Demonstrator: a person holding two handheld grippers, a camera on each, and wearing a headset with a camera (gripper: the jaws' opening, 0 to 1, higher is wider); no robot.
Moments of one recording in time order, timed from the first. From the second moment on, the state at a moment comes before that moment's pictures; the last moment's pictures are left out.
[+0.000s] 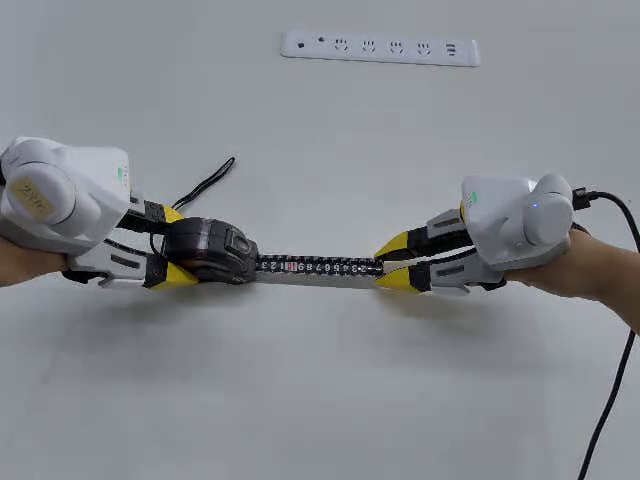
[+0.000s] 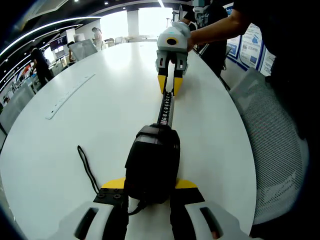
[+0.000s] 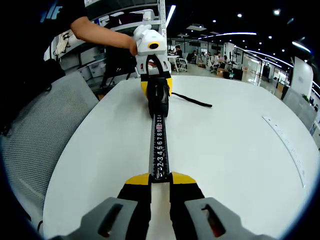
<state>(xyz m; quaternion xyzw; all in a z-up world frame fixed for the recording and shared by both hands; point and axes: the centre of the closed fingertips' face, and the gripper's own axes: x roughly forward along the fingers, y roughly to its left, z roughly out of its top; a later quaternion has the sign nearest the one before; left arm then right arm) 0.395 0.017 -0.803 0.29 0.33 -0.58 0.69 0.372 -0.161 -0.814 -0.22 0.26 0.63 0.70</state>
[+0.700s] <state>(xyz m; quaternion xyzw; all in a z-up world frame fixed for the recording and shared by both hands) 0.395 0.017 -0.803 0.29 0.33 -0.58 0.69 0.372 -0.180 -0.816 -0.22 0.26 0.63 0.70</state>
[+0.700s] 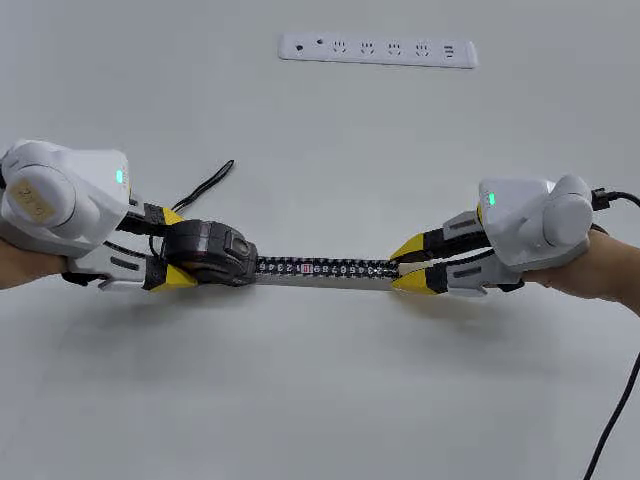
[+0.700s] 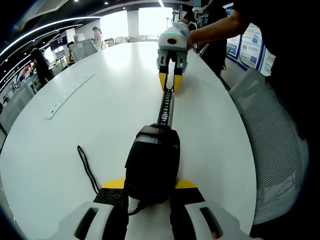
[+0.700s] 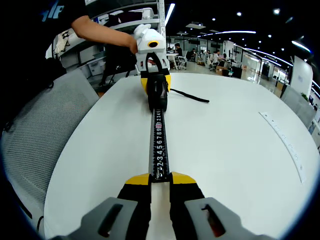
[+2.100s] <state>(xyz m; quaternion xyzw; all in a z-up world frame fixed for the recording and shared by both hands) 0.395 0.017 -0.803 0.29 0.33 -0.58 0.69 0.371 -0.212 -0.818 -0.23 0.28 0.62 0.70</state>
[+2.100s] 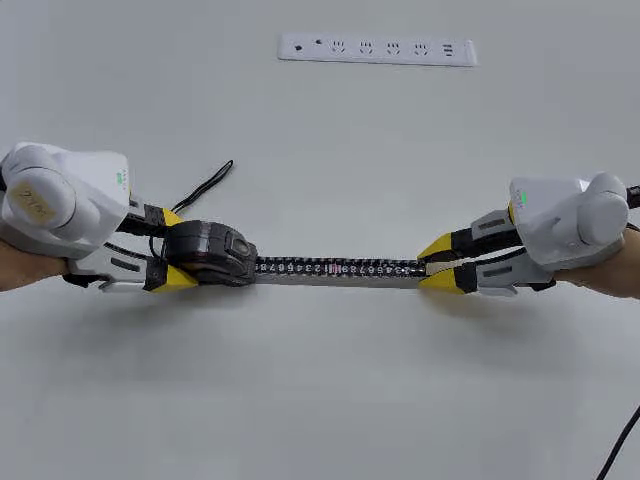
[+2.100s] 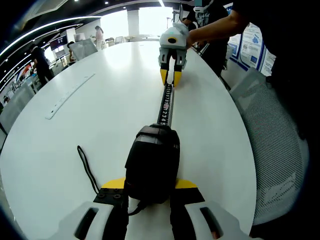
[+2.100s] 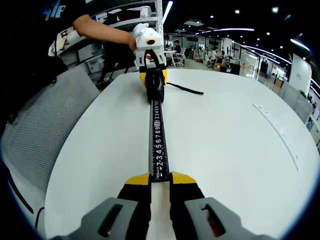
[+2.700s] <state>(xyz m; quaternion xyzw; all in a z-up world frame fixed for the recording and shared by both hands) 0.394 0.016 -0.803 0.29 0.33 -0.58 0.69 0.369 -0.225 -0.819 -0.23 0.28 0.61 0.70</state>
